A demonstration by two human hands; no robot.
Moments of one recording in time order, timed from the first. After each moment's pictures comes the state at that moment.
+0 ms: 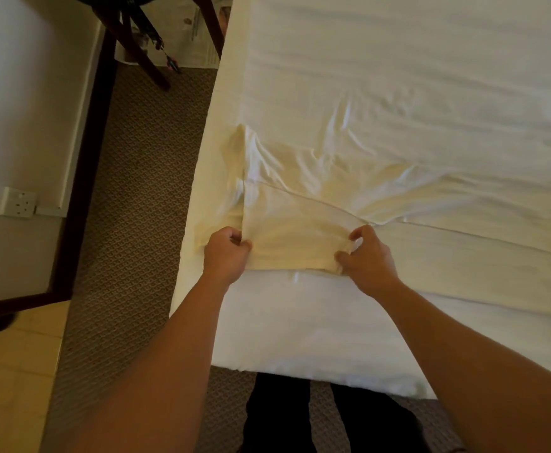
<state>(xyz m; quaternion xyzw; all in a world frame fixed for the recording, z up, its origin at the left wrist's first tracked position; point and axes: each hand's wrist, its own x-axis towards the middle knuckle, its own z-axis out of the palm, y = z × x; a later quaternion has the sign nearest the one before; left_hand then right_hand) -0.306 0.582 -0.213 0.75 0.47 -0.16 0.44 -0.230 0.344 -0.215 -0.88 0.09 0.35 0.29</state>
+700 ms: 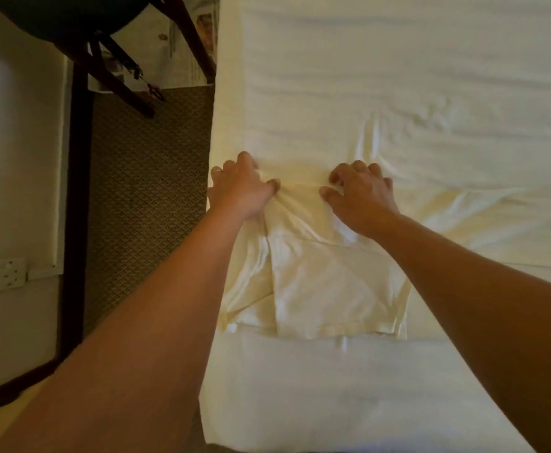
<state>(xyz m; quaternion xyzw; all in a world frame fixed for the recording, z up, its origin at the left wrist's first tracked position) -0.105 0.675 -0.232 0.91 0.27 -0.24 0.22 -0.077 0.468 -0.244 -0.95 -0.12 0.24 0.15</state>
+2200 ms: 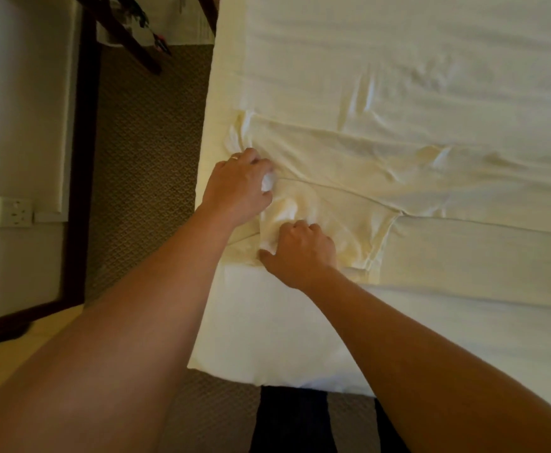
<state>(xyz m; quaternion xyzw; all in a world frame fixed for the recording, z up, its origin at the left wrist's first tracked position) -0.195 0.647 -0.231 0.97 0.03 -0.20 0.11 -0.240 0.488 -0.225 -0.91 -0.17 0.36 0.11</state>
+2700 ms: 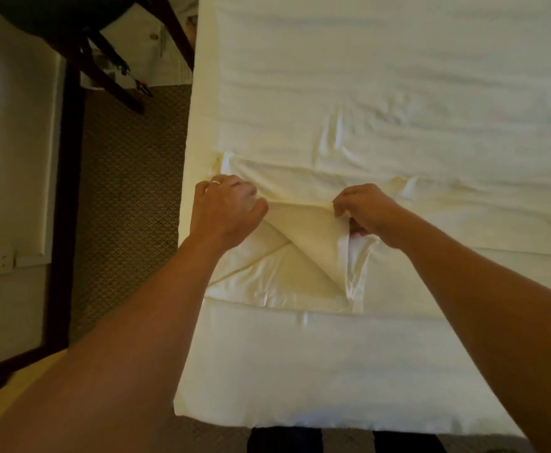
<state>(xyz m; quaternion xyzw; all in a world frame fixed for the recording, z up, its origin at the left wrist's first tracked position) -0.170 0.636 -0.222 0.98 0.09 -0.15 0.13 -0.098 0.395 -0.204 -0.78 0.13 0.44 0.43</state>
